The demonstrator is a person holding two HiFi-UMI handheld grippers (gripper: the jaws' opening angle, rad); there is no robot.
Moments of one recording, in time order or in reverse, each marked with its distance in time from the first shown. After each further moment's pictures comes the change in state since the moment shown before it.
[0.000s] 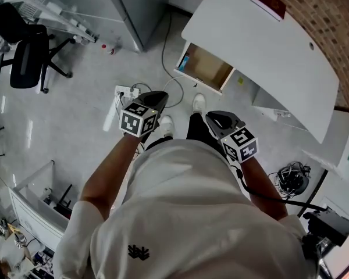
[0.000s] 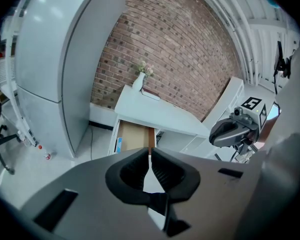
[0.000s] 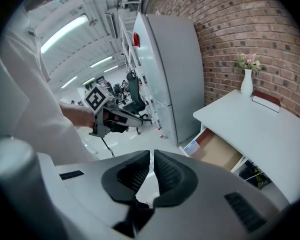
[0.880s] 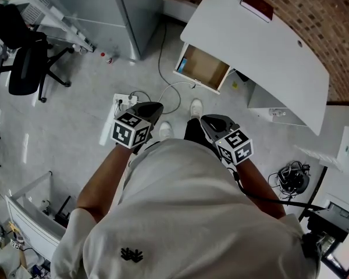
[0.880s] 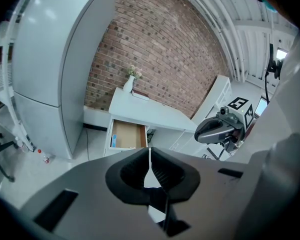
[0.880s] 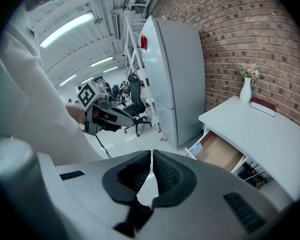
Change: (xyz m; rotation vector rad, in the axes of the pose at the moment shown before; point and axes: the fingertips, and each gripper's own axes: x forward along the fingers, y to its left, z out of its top) left arm -0.097 -0.036 -0.042 0.077 -0.001 -0.082; right arm -0.009 0.089 -0.008 -0.027 -0.045 -0.056
